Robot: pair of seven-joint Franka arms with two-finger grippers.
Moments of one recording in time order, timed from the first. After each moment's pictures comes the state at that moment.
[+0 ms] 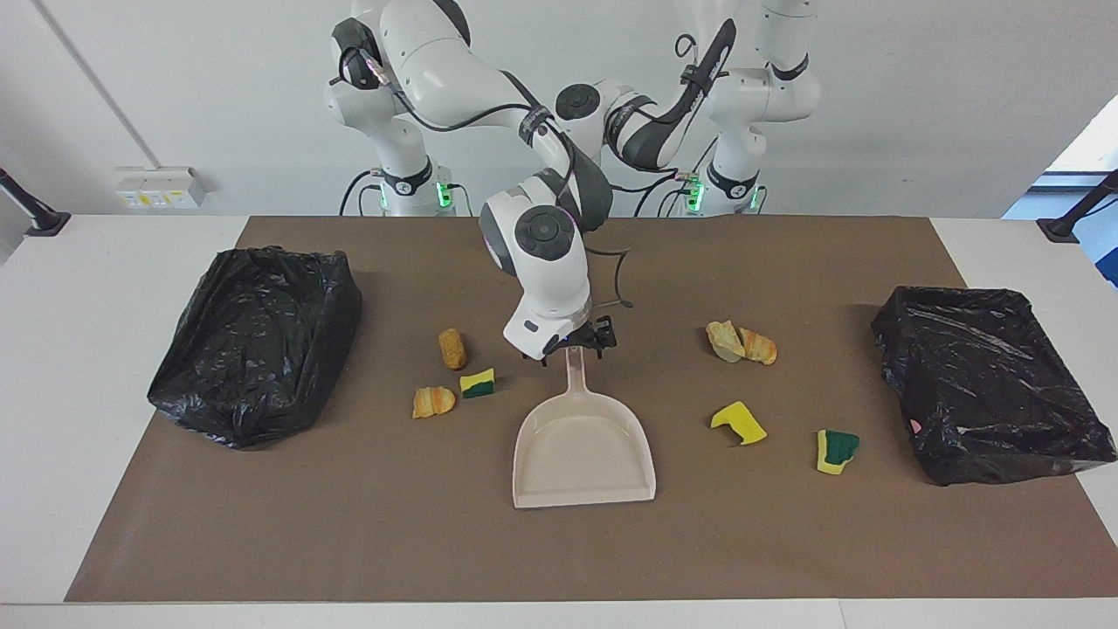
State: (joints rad) left arm -0.07 -0.02 -0.94 -2.28 -0.11 2.17 -0.78; right arm 0.50 0.58 0.03 -1.40 0.14 1.97 0.38
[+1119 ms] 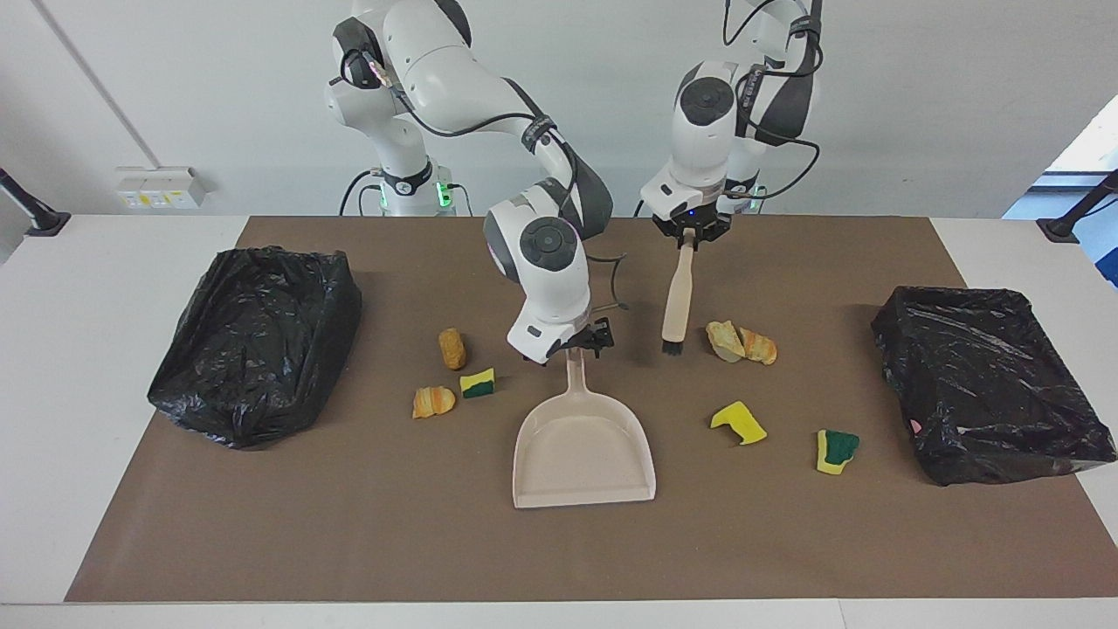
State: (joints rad) left arm -0.03 -0.23 -0.47 -2.26 -0.03 1.87 -0.12; right arm 0.50 0.57 0.03 -1.45 0.13 1.97 0.37
